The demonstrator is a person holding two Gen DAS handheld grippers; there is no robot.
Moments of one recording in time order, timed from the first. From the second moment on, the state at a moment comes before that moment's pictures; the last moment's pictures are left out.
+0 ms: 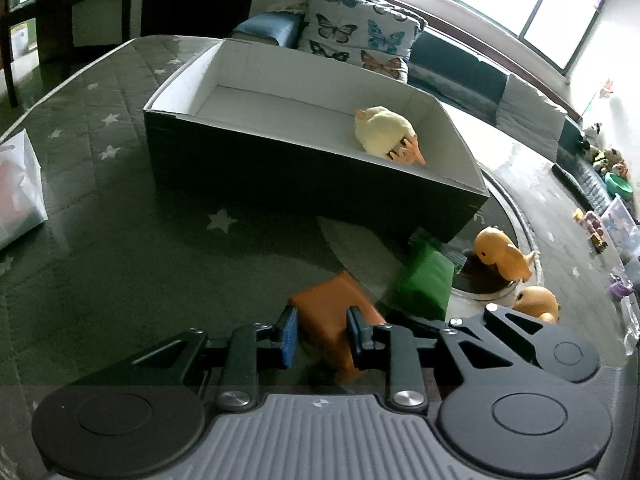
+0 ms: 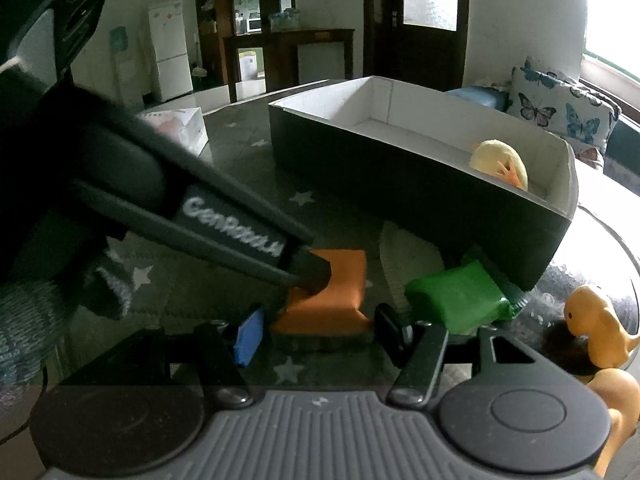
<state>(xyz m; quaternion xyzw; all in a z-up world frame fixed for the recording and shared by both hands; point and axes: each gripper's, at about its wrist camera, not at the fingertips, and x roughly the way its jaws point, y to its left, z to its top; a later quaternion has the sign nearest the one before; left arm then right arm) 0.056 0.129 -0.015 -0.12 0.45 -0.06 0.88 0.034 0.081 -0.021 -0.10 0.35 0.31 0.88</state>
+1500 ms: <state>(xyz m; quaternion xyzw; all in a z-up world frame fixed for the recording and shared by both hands) 0.060 0.099 0.038 -0.10 0.40 -0.07 0.91 0.036 0.062 0.016 -0.05 0.28 0.29 0.91</state>
